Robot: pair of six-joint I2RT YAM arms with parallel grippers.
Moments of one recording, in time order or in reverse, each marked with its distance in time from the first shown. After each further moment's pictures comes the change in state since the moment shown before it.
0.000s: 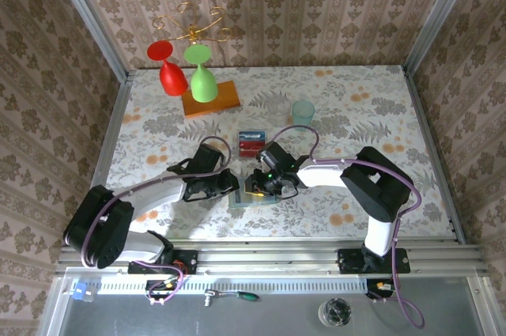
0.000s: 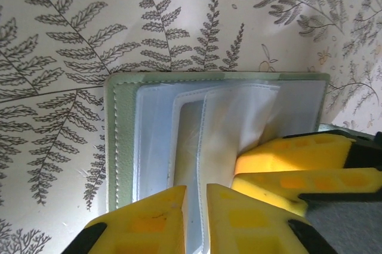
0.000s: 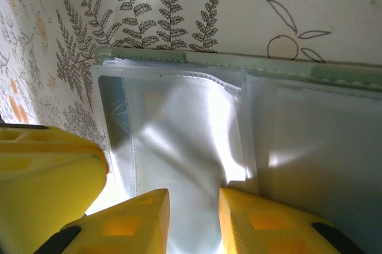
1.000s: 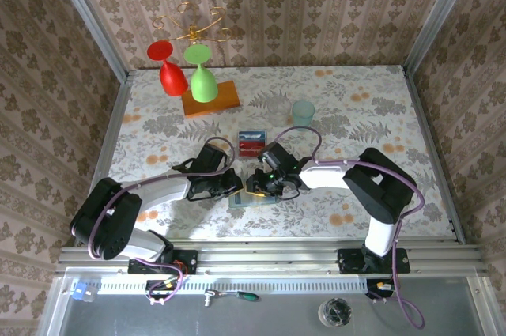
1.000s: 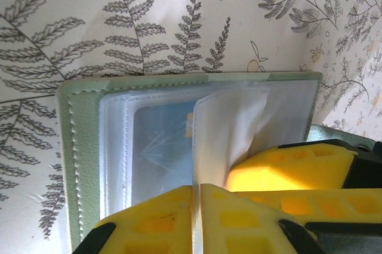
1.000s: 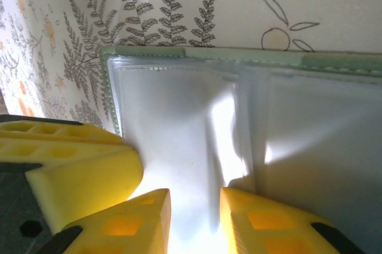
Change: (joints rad) left arm -0.015 0.059 0.000 0.082 0.044 -0.031; right arm -0.002 -0.031 -0.030 0.026 -0.002 0.023
